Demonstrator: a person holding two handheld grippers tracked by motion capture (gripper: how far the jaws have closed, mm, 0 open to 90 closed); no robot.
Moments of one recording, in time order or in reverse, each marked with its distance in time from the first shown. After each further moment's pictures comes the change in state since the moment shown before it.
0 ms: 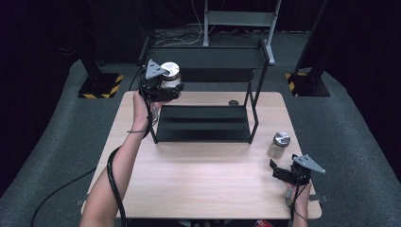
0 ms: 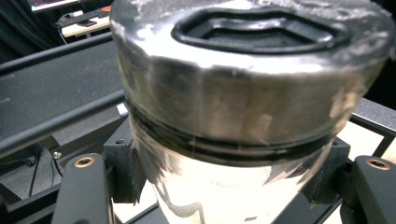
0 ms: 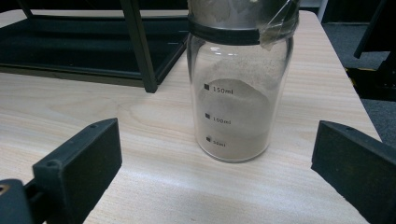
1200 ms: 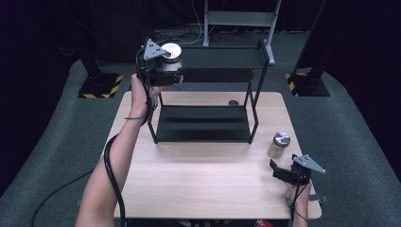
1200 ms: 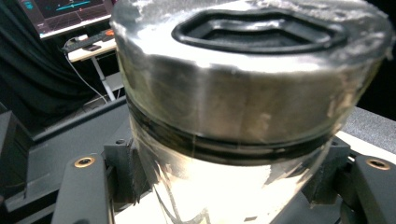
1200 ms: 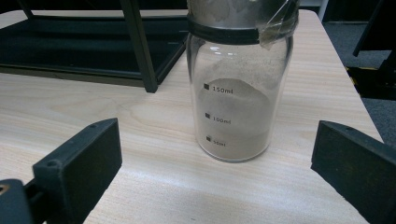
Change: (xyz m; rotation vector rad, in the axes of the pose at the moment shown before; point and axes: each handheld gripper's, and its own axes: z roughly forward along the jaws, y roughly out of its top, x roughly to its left) left arm -0.001 0.048 -0.014 -0.048 0.001 0.043; right arm -0.001 0.000 0.000 0.003 0.003 0.004
